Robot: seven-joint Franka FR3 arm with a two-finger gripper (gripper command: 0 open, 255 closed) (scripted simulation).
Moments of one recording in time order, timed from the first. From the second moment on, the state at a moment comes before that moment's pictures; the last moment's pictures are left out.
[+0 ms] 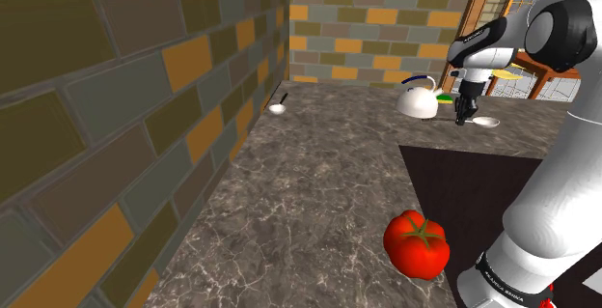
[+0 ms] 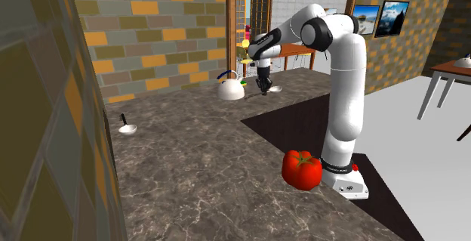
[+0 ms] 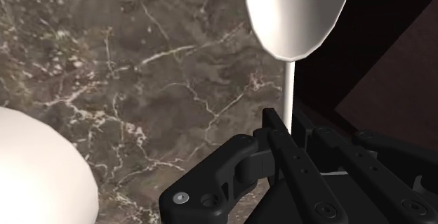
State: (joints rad) arm -0.33 0.16 -0.66 -1.96 0.06 1.97 -1.72
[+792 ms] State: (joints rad) arm -0.34 0.23 -0.64 -2.02 0.11 2.09 -1.75
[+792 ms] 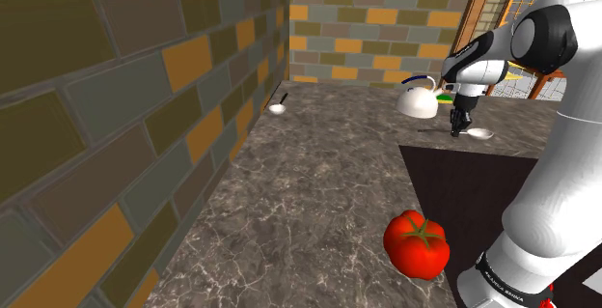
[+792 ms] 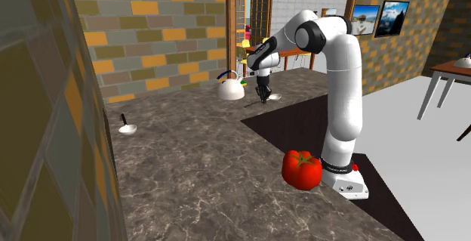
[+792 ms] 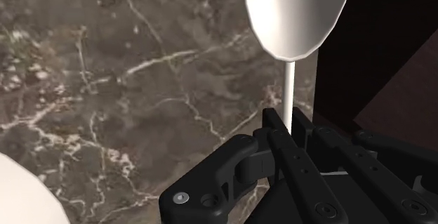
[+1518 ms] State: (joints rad) arm -0.35 0.23 -0.64 -2.03 0.11 2.09 -1.75
